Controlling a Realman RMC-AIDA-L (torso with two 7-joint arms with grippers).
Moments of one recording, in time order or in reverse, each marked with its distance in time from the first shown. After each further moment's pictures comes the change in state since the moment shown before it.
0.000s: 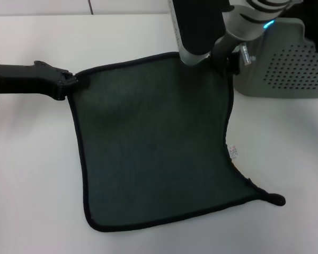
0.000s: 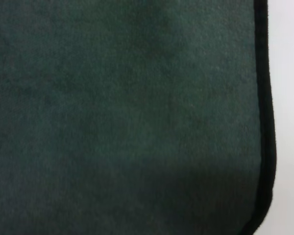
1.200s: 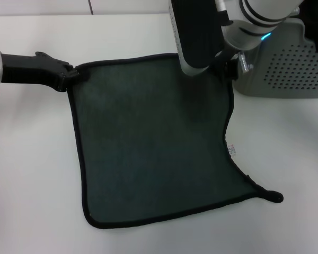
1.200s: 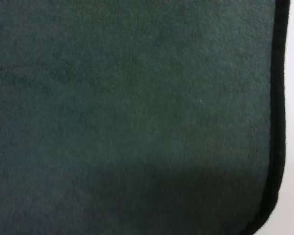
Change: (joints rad) left arm -0.051 0.001 -0.008 -0.002 0.069 -0.045 -0.012; right arm -0.036 0.000 -0.064 0.024 0.001 0.099 0.018
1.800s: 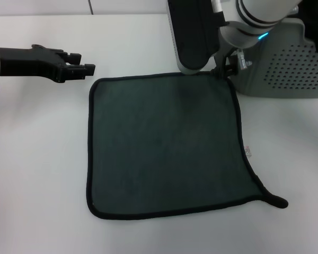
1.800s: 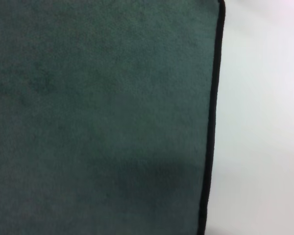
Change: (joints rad) left arm -0.005 -0.006 -0.040 -0.001 -0.009 -0.017 -0.005; right arm 0.001 0.000 -0.054 -0.008 -0.056 0.033 0.085
